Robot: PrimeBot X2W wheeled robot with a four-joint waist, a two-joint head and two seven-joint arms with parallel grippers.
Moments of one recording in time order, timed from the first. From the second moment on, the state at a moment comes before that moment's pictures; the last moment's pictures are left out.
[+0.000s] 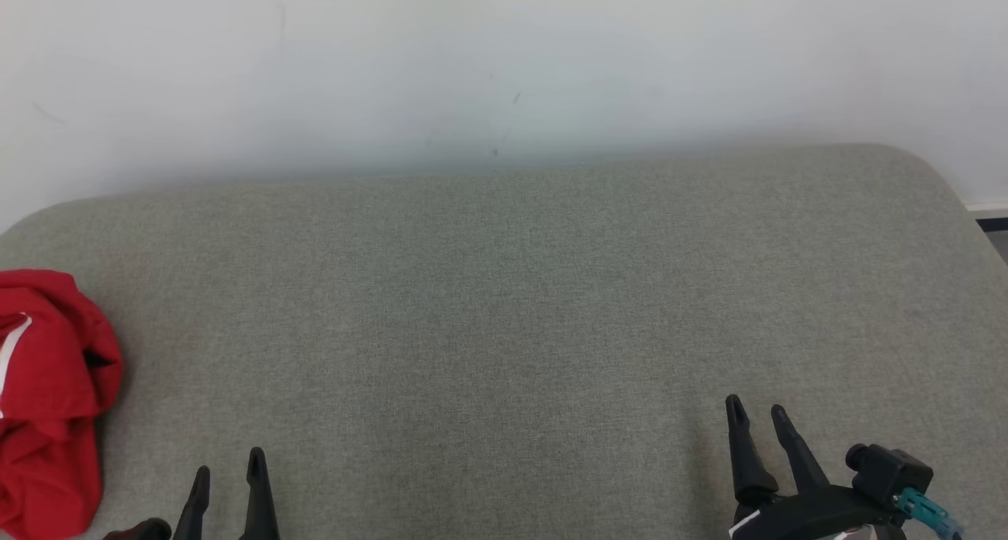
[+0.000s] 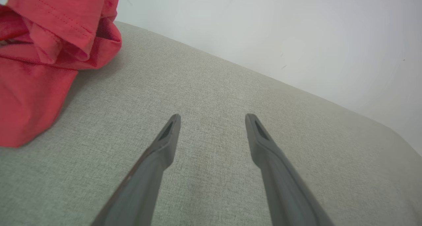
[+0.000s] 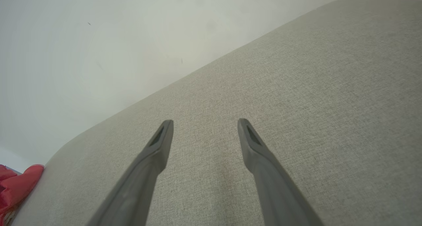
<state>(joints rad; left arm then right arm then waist) -0.01 0.04 0.08 0.28 -0.43 -0.10 -0.17 -0.08 -0.09 0.03 0.36 0.54 0.13 -0.17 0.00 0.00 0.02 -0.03</state>
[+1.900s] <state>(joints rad) 0.00 0.05 0.08 0.31 -0.10 -0.07 -0.26 -0.10 -0.10 0.06 0.41 0.16 0.13 -0.26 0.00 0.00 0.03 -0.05</state>
